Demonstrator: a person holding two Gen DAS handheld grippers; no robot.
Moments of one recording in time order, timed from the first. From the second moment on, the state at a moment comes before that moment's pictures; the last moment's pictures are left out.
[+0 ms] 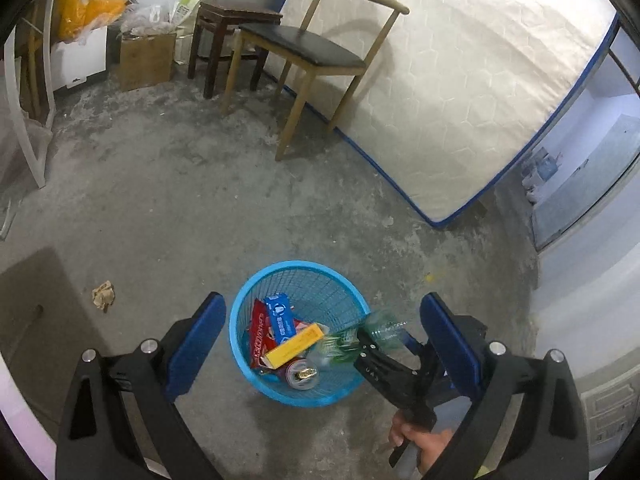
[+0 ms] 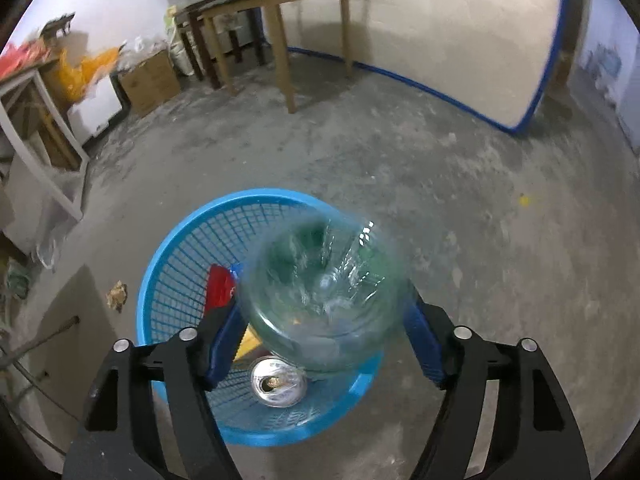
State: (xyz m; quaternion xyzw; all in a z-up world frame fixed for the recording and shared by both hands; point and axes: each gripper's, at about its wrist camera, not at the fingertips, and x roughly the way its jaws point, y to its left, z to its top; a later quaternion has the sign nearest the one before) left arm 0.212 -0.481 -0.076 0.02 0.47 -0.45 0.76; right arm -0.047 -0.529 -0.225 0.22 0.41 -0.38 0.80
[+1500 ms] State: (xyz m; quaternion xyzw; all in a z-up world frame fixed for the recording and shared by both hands) left arm 0.136 -0.218 0.031 0.01 0.37 -0.45 0.81; right arm -0.072 -0.588 -0.296 0.43 0.42 -0.39 0.70
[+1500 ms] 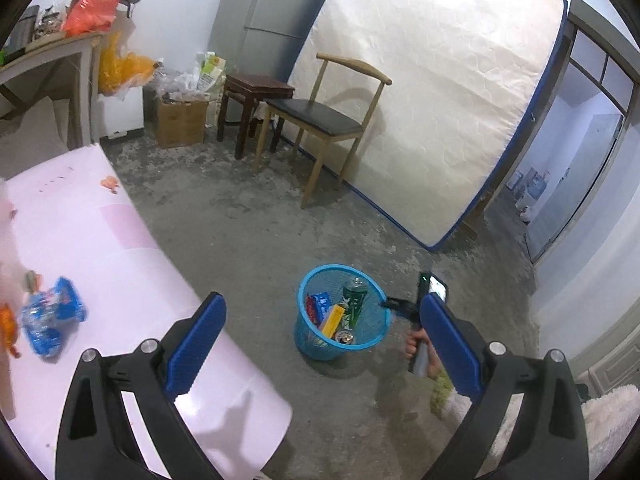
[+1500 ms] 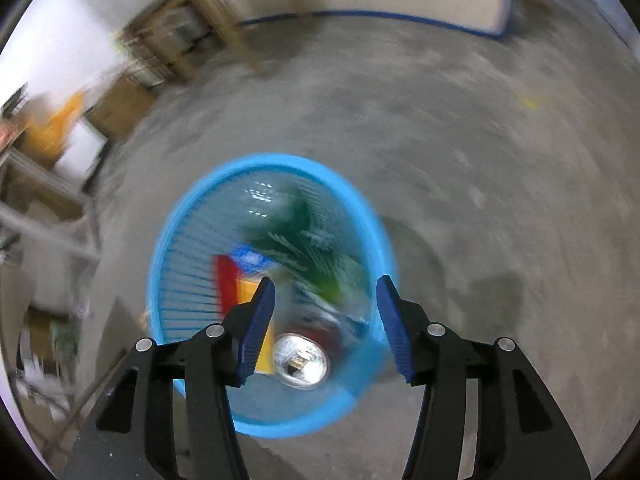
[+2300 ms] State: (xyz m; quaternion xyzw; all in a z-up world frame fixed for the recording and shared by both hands) left arm 0.126 -0.147 0.028 0.00 0.40 -0.41 0.82; right arm -0.043 -0.581 -0.376 0.51 0.53 -0.25 0.63
